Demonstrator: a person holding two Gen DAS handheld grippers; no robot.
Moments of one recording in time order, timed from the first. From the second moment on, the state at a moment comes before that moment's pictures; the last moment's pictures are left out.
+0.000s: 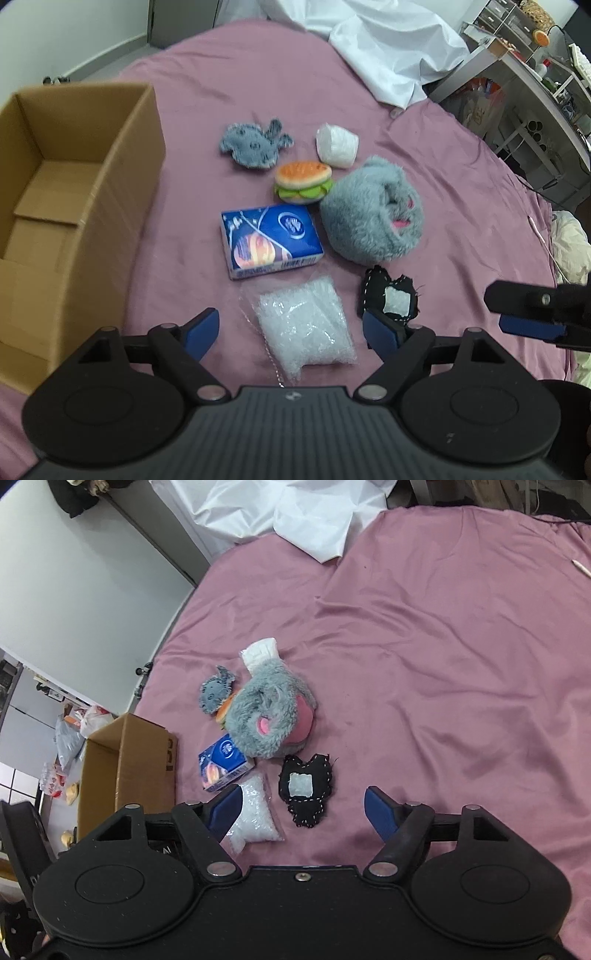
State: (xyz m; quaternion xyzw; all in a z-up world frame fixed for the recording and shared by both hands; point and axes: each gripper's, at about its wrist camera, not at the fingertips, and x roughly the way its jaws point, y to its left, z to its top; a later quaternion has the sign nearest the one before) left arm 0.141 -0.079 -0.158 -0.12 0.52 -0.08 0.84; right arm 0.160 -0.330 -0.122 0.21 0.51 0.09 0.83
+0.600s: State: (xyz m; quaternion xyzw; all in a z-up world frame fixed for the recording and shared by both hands) left arm 0.157 -0.078 -0.194 -0.18 0.56 -0.09 0.81; right arm 0.197 -0.310 -0.154 0.20 0.57 0.05 0.79
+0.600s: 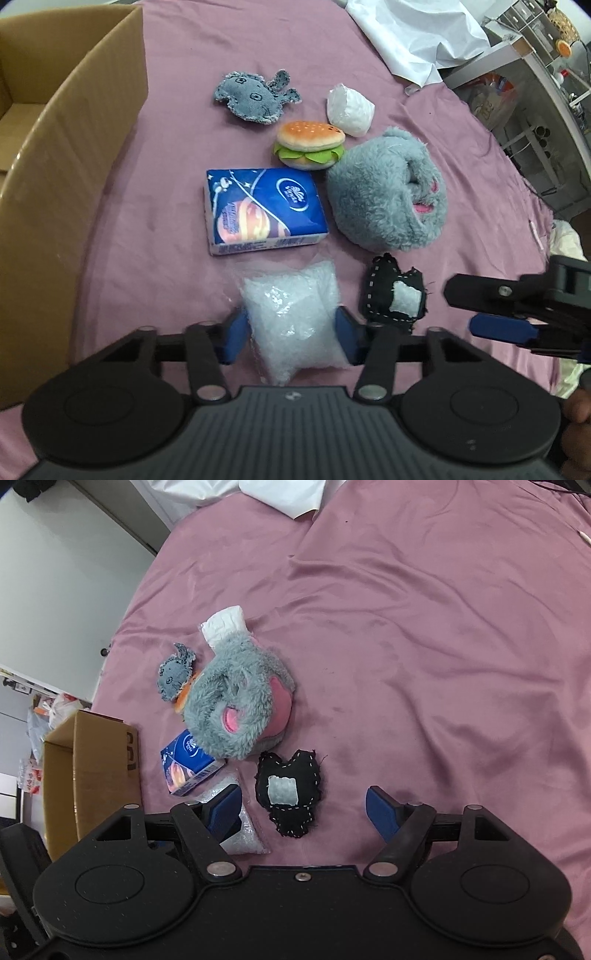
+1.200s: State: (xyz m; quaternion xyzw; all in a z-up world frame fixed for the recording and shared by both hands) left arm 0.139 -0.063 -0.155 -0.17 0.50 -0.05 0.85; right arm 0.212 -0.285 -0.178 0.17 0.59 0.03 0.79
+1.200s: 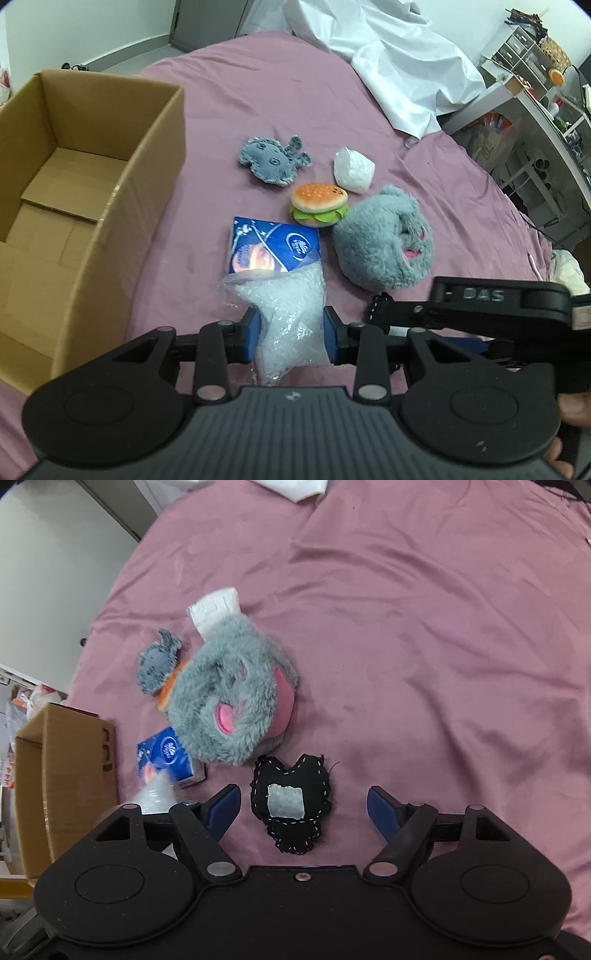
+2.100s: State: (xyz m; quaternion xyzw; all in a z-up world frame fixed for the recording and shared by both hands) left arm 0.117 -0.026 -0.059 -0.15 0.39 -0.04 0.91; right arm 0.168 -0.264 -0.109 0.18 0.53 0.07 0.83
